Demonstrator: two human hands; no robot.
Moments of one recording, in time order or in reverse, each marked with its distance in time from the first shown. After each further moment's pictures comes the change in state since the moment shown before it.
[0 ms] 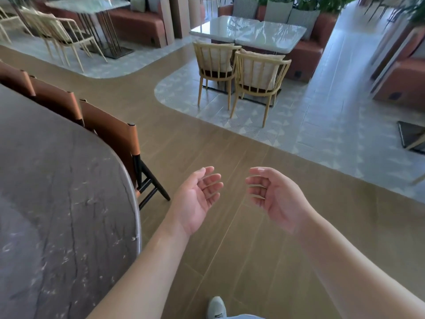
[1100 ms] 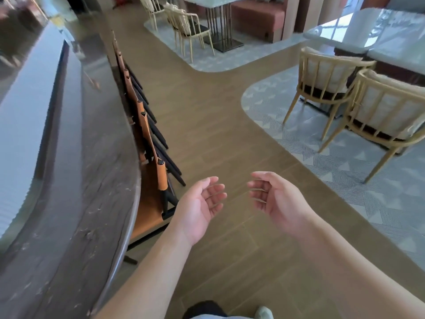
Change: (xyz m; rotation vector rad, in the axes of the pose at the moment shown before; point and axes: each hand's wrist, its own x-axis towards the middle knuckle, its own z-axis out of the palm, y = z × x) left_hand 0.337 0.119 0.060 -0.090 0.545 0.215; right_hand 0.450 -0.159 0.028 -0.121 -0.488 0.296
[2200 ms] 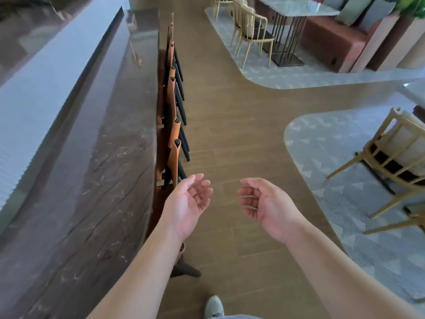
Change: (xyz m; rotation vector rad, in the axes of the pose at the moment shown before) left_hand 0.313 0.210 -0.126 -0.360 0.255 0.161; right_hand 0.381 -0.085 0.195 -0.257 -0.208 0.158
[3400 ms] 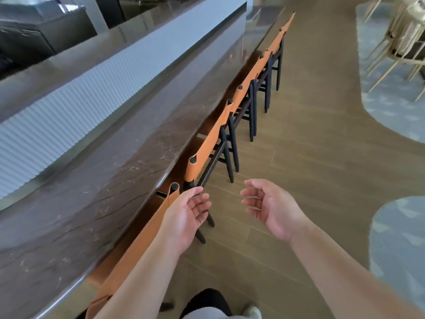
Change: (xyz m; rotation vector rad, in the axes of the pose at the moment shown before) left_hand 0.248 0.038 0.169 -0.148 0.656 0.227; right_hand 0.367 -0.219 -0.059 -0.257 -0.500 0.261
